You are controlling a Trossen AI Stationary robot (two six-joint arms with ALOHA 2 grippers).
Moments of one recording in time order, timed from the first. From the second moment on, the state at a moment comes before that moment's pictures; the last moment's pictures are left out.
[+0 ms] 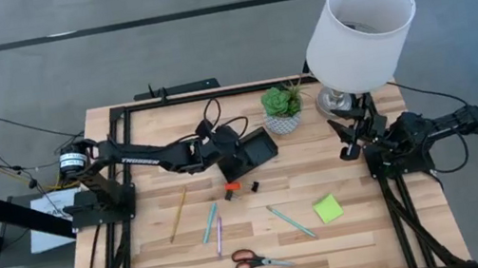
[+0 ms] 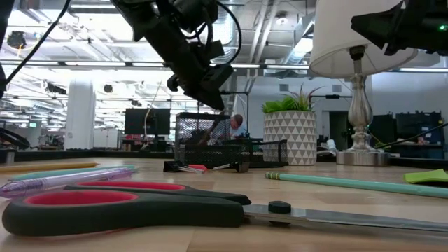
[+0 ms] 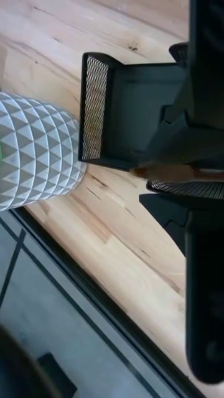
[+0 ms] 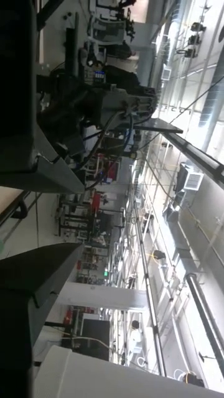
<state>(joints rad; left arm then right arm) 0.07 1.69 1.04 -0.07 -0.58 -0.24 0.15 0.12 0.01 0.55 0.50 -0.41</state>
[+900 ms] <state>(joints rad) -0.14 1.52 1.59 -1.37 -0.81 -0.71 0.15 0.12 0.01 0.51 0.50 -0.42</state>
